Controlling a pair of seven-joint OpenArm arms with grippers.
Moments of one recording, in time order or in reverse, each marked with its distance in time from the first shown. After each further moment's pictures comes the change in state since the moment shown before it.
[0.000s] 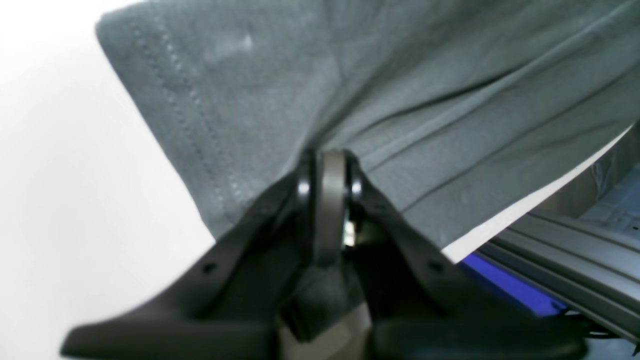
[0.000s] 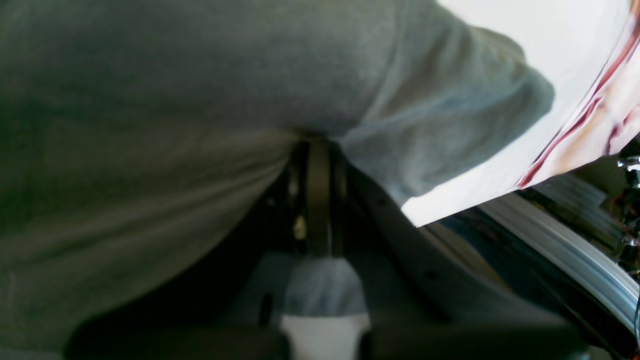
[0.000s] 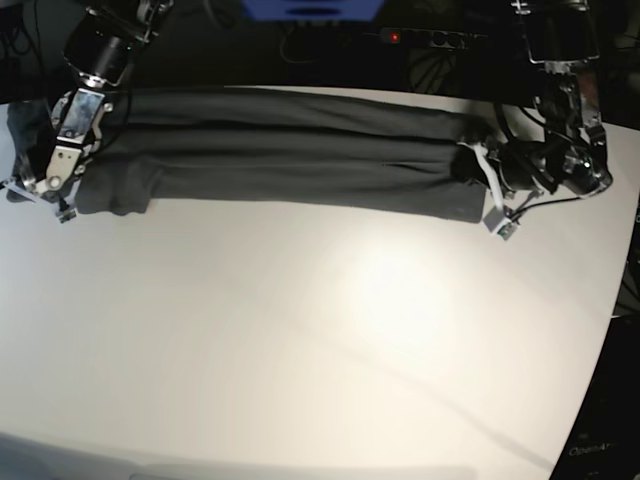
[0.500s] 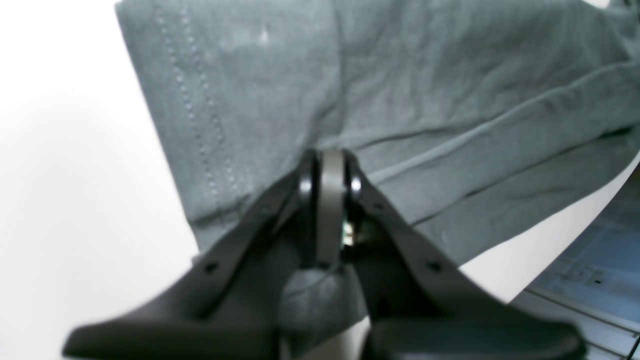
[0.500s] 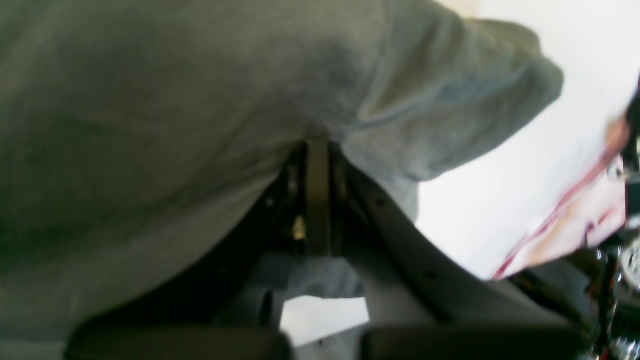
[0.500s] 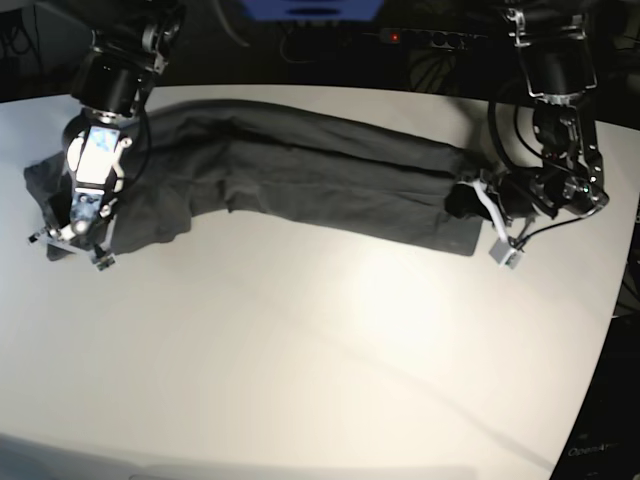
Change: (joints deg) left arm -7.5 1.0 -0.5 -11.6 -0.5 -0.5 -6.7; right arm 7.3 -0.8 -9.0 -2.0 3.5 0.9 -0.7
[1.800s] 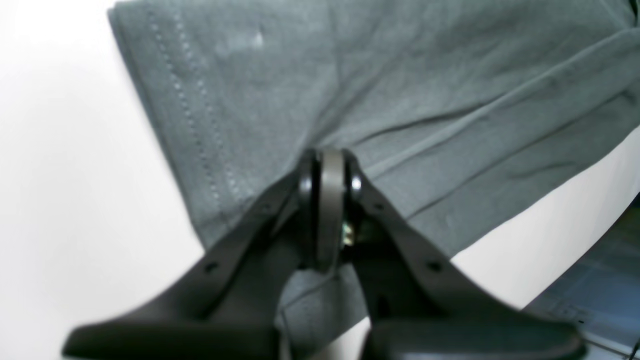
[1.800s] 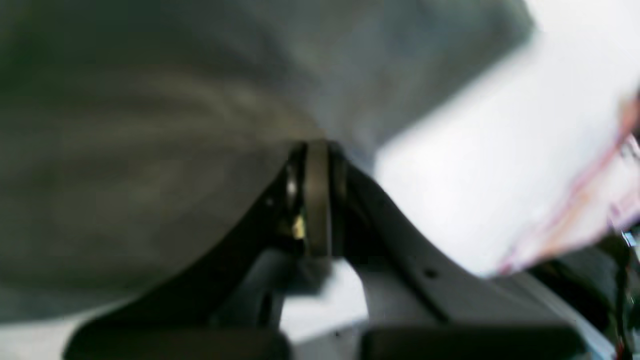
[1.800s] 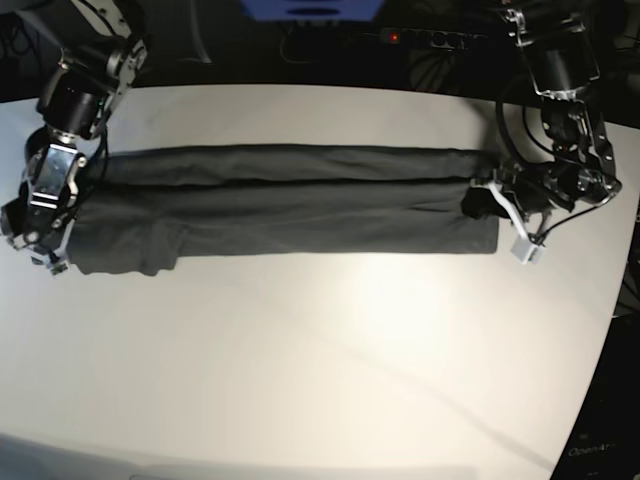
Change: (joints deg) left arm 0.7 0.6 -7.1 -0.6 0.2 0.1 -0.4; right arm 3.9 7.4 7.1 -5.4 0.8 0.8 2.7
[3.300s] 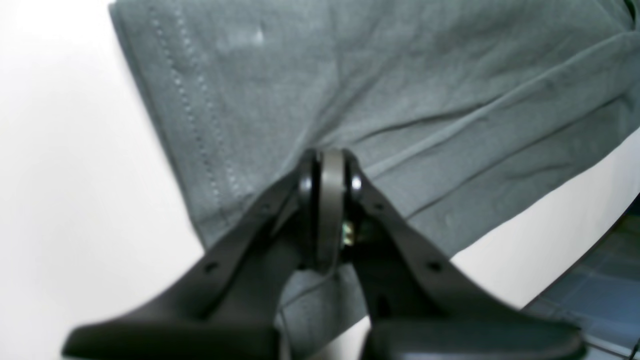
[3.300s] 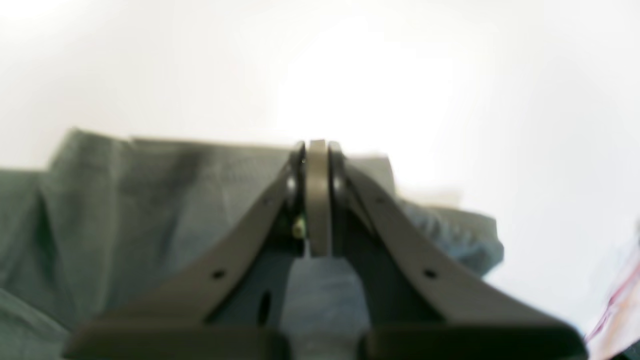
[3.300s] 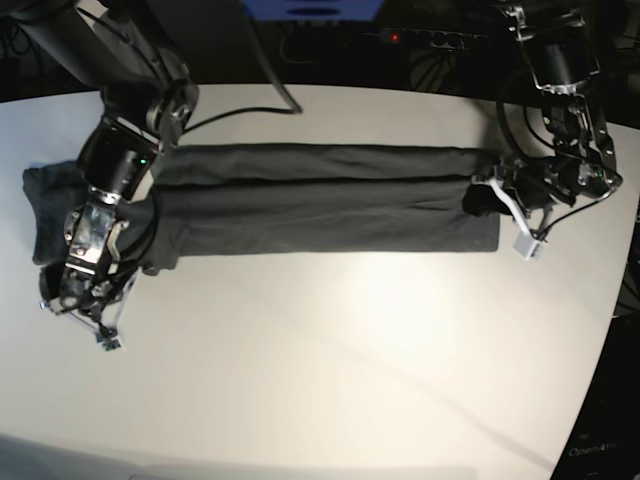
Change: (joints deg) left arm 1.3 0.0 -0.2 0.6 -0.5 0.2 -0.8; right arm 13.4 -11.0 0.0 -3.8 2.7 -0.2 1.2
